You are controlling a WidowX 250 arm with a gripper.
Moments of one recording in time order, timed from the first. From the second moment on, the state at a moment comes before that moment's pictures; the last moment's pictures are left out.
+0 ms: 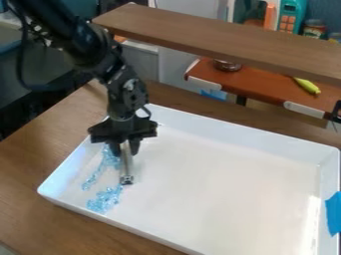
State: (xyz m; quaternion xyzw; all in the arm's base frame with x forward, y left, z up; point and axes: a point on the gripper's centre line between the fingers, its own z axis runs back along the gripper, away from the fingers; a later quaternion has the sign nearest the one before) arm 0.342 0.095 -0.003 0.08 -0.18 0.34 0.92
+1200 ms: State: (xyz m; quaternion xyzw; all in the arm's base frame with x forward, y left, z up) arm 0.349 -0.049 0.066 0.06 -0.24 0.29 0.92
